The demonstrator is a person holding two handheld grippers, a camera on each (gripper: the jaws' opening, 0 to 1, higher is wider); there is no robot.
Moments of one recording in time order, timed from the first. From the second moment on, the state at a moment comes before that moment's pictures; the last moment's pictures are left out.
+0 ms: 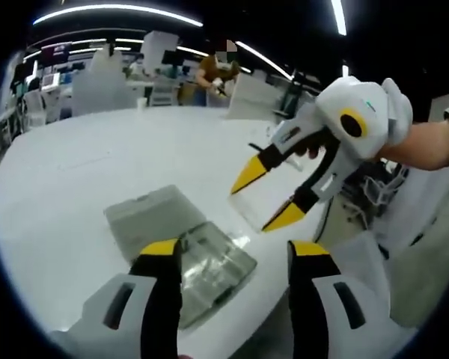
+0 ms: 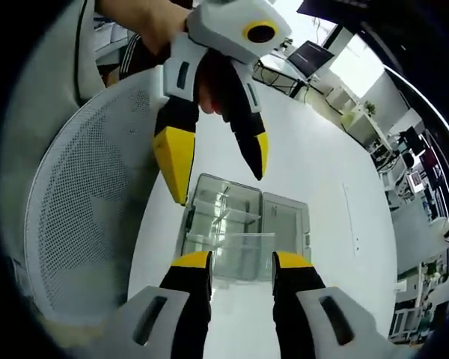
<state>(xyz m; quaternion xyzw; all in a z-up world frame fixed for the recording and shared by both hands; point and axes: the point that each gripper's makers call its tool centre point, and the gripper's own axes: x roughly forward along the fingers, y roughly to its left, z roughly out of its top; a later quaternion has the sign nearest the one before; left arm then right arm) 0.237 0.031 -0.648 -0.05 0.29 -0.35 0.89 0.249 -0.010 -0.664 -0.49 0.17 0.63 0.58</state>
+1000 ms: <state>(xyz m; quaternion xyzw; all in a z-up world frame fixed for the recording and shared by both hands) 0.248 0.031 -0.642 -0.16 0.29 -0.33 0.89 0.233 0.020 -0.652 -0.48 0.13 0.63 0.60</state>
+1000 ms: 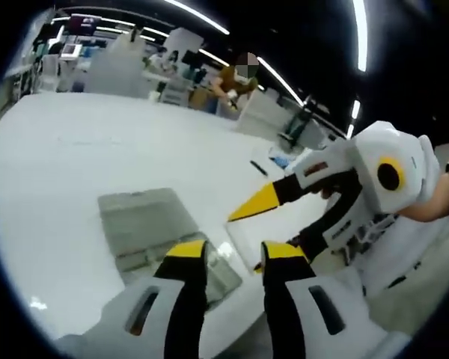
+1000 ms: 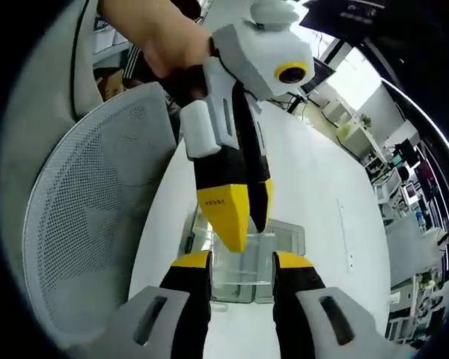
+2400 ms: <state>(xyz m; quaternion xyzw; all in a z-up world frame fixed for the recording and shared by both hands) 0.243 0.027 -0.648 -0.24 0.32 -0.31 0.86 0.230 0.024 -0.648 -0.49 0.11 0.62 0.61</state>
